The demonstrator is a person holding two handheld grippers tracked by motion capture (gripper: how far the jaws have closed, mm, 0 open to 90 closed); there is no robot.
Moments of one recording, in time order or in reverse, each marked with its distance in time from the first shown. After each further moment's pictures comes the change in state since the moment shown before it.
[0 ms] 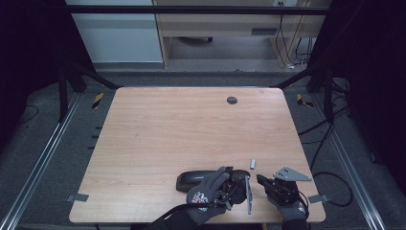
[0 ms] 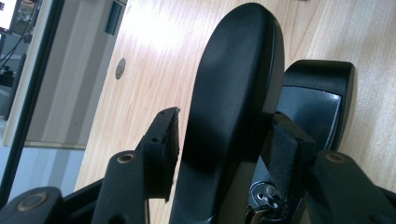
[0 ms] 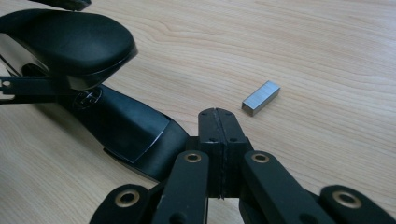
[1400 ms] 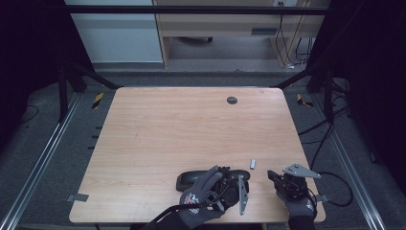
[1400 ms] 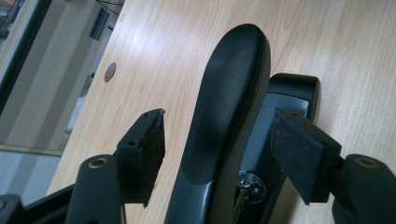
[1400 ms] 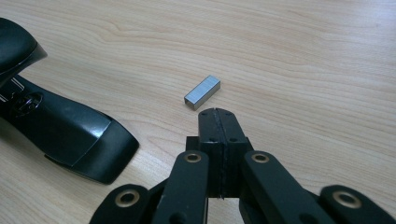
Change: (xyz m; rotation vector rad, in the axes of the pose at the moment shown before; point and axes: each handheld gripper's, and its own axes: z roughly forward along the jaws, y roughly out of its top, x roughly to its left) left arm 0.015 -0.010 -0.027 -0.068 -0.080 -0.091; right arm -0.026 0.000 -0.008 0.010 -0.114 0.035
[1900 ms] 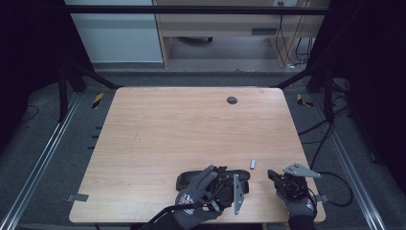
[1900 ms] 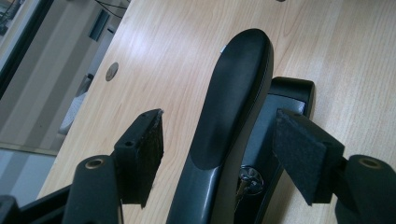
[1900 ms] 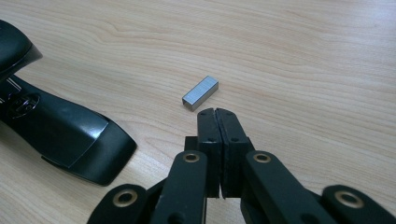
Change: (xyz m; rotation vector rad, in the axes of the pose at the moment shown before) left arm 0.007 -0.005 -0.012 -0.031 -0.014 -0.049; right arm -0.001 0.000 0.001 0.001 -0.002 0.004
